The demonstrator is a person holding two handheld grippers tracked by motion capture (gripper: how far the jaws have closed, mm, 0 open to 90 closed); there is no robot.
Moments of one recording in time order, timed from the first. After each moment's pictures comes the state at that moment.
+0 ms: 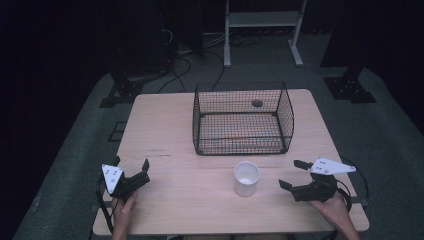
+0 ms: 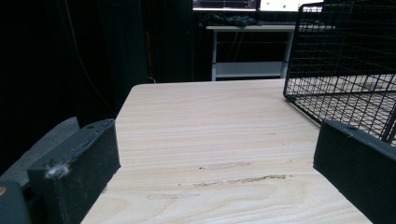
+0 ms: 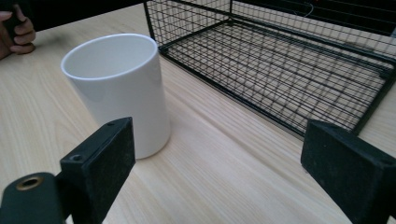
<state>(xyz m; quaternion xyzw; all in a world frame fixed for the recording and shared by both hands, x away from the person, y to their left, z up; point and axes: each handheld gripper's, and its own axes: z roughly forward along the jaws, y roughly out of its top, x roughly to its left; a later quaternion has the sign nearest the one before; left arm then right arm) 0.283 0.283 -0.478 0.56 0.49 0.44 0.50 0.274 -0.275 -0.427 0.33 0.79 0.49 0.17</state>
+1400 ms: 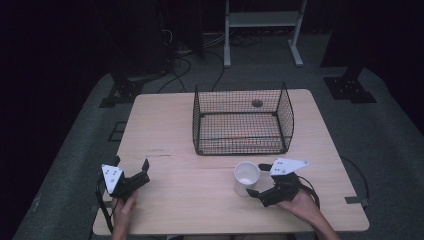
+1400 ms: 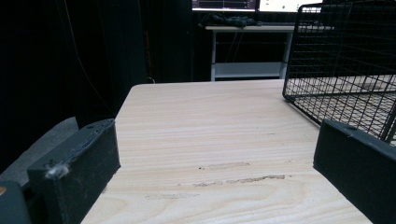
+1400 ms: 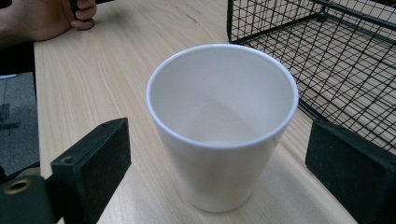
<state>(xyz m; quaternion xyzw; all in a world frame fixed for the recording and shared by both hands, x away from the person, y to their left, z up) 0.283 0.283 -0.478 0.56 0.49 0.44 0.50 0.287 -0.189 -0.432 0.24 0.84 0.47 0.11</state>
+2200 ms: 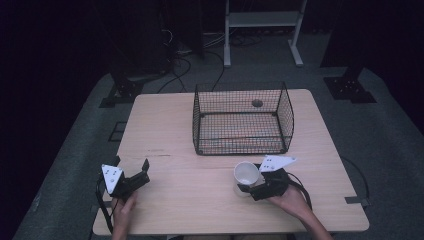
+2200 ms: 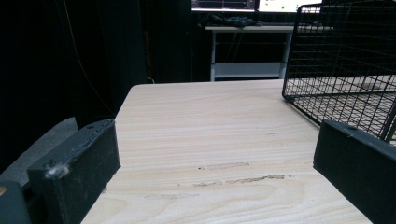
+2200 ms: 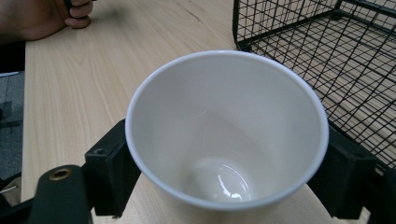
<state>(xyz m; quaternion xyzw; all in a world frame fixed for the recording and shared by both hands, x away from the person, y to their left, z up) 0.283 0.283 -0.478 0.56 0.49 0.44 0.50 0.301 -0.170 -0.439 0.24 0.85 0.47 0.10</state>
